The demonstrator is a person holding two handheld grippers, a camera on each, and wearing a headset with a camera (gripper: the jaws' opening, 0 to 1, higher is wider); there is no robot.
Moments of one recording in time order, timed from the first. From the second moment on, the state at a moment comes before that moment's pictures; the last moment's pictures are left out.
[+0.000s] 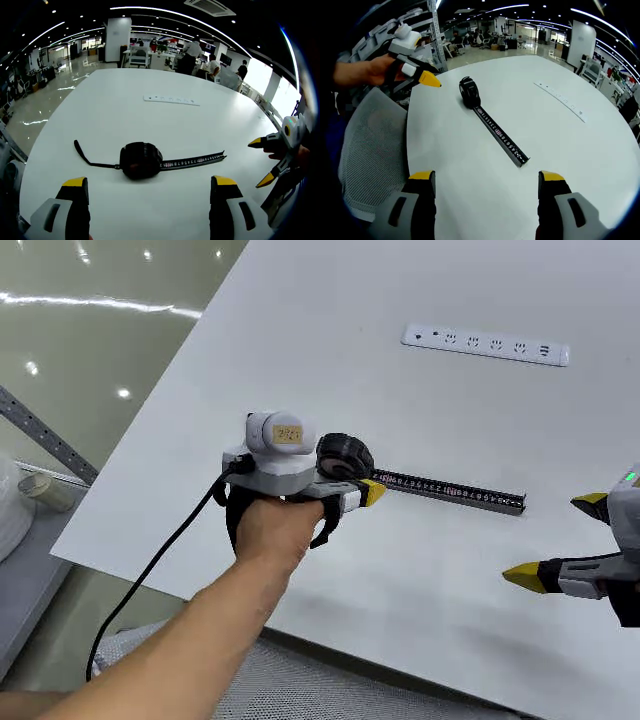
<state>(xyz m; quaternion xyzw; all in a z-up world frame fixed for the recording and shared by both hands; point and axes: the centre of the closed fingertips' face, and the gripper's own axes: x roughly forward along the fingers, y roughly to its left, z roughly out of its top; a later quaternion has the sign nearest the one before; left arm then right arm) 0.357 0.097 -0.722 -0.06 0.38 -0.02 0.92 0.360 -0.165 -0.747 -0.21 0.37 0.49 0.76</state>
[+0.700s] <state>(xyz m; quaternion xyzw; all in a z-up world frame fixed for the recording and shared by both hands) 0.382 0.097 -0.746 -0.06 0.37 -0.02 0.93 0.386 -0.166 -0.767 -0.24 0.37 0.51 0.74</state>
